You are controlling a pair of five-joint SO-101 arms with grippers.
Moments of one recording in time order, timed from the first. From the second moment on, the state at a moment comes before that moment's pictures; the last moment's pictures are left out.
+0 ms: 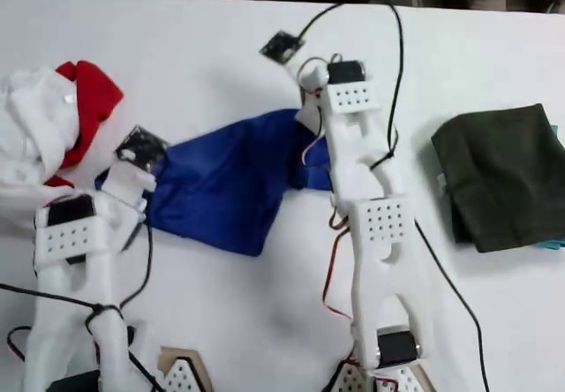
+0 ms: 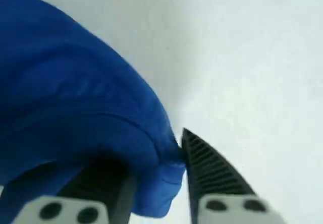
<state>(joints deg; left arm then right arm) -23.2 -33.8 56.7 58.6 -39.3 -13.5 60.8 -66.9 87.5 41.4</state>
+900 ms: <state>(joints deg) -22.9 -33.8 61.4 44.0 -28.4 -34.3 33.4 -20.9 94.5 16.1</state>
